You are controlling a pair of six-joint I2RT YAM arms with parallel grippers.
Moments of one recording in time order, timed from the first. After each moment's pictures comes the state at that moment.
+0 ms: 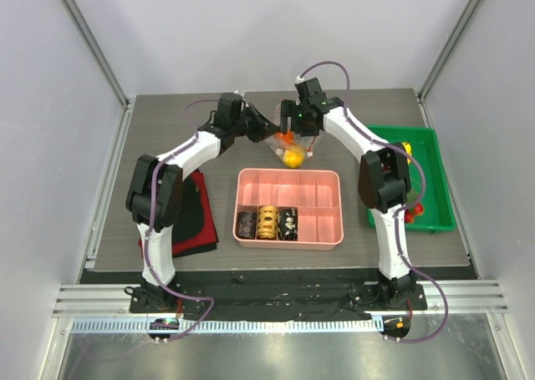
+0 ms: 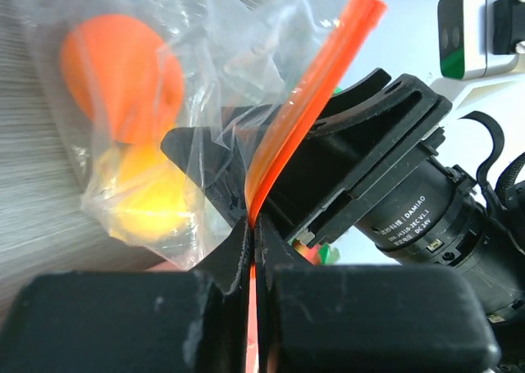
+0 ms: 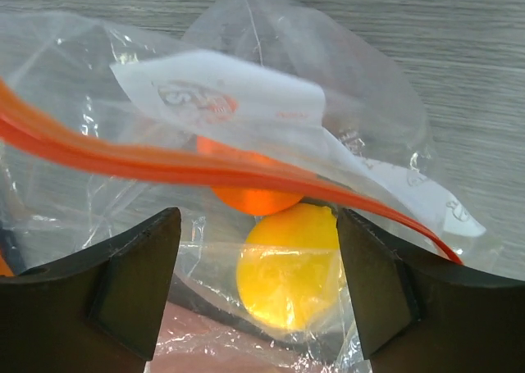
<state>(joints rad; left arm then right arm) -0.43 2.00 1.52 0.02 0.41 -1.13 0.41 2.22 1.97 -0.61 -0.07 0.37</state>
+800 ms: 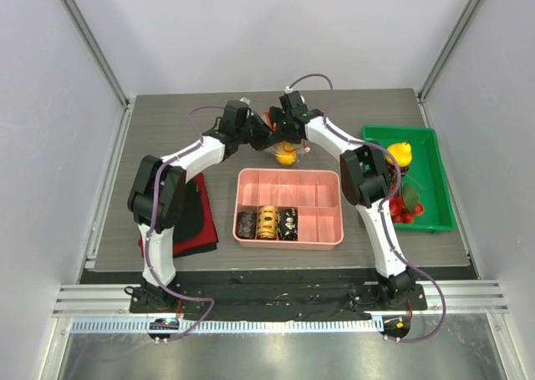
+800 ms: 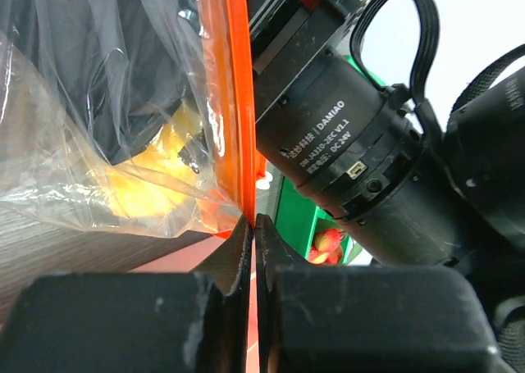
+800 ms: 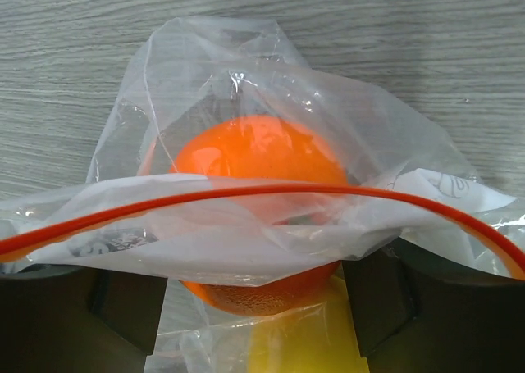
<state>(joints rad) -0.46 2.00 1.46 0.00 0.37 -1.10 0.46 2.42 2.05 -0.45 -0.03 0.55</state>
